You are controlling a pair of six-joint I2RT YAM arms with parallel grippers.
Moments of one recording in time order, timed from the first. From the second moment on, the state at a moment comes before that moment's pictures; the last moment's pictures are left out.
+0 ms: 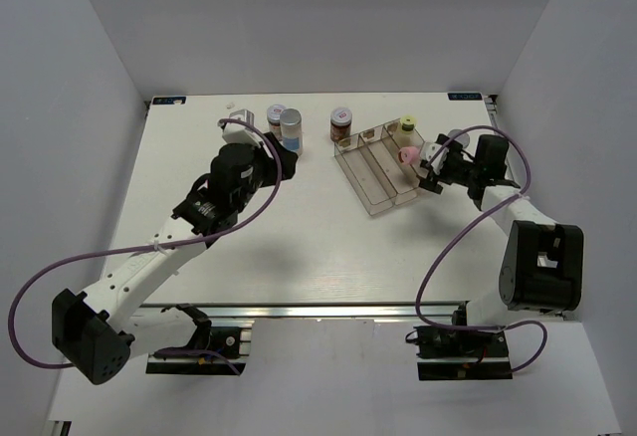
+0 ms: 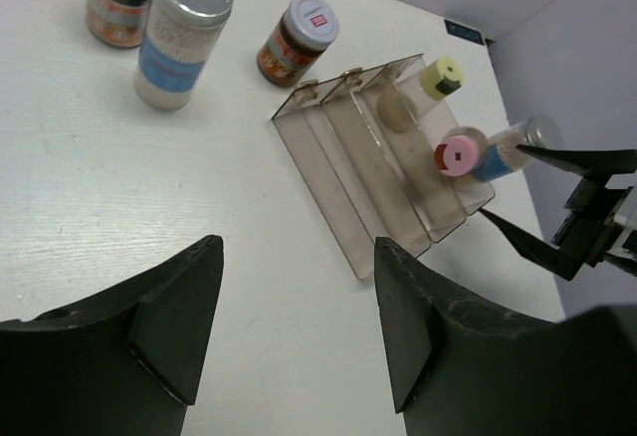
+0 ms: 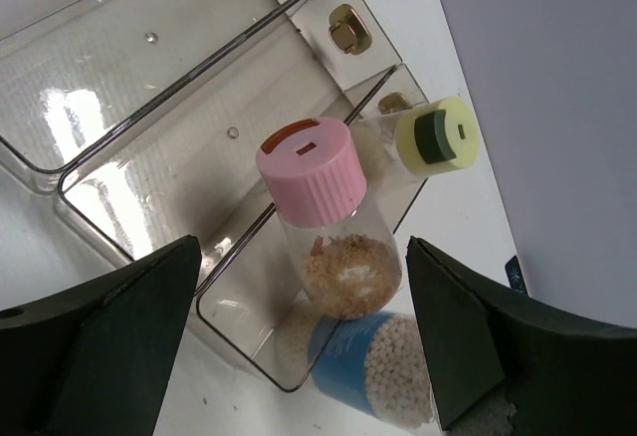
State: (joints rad) left arm -0.62 1.13 0.99 -0.12 -0.27 -0.60; right arm -0.07 1.50 0.86 0.07 -0.82 -1.16
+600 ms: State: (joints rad) left arm -0.62 1.13 0.98 -0.21 -0.31 -0.64; right arm -0.01 1.71 1.03 0.08 -0.78 -1.30
